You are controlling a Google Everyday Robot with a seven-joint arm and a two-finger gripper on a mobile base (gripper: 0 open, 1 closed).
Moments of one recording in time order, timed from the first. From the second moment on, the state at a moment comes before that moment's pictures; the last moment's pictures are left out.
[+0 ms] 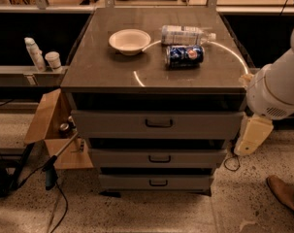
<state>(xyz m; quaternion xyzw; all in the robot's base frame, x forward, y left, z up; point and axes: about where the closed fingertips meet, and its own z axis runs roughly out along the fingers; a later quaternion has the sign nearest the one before) 0.465 -0.232 0.854 -0.60 0.78 -0.07 0.18</state>
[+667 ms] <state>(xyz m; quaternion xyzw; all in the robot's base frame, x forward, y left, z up) 0.474 -0.243 0.826 -0.59 0.79 -0.09 0.16</state>
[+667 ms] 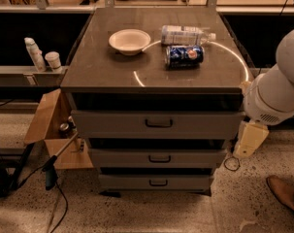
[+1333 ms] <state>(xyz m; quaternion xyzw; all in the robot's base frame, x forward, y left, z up) 0.477 -0.256 0.809 -0.56 0.80 -0.11 0.17</state>
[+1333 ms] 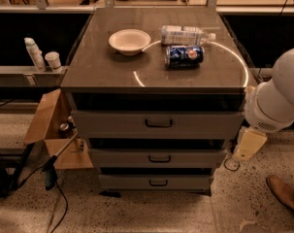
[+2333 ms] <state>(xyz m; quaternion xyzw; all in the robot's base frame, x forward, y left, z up) 0.500 -0.277 0.738 -0.59 0.78 -0.13 0.18</state>
